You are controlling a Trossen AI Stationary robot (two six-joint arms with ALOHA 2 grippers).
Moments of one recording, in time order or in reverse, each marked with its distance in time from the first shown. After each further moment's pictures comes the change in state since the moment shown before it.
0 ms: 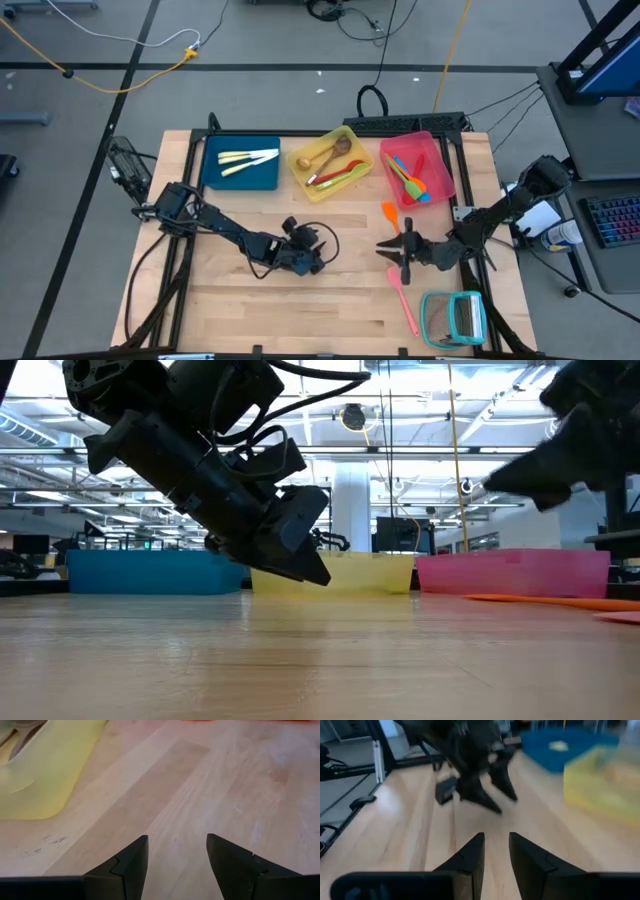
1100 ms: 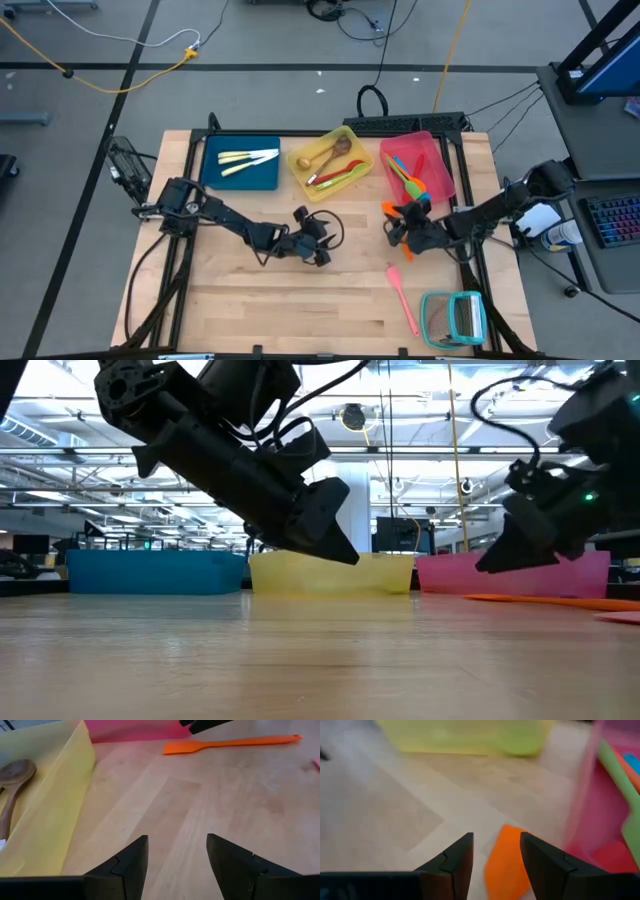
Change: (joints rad) left arm 0.091 0.000 0.000 0.200 0.096 0.314; right arm -0.291 0.000 0.000 -0.545 0.154 0.467
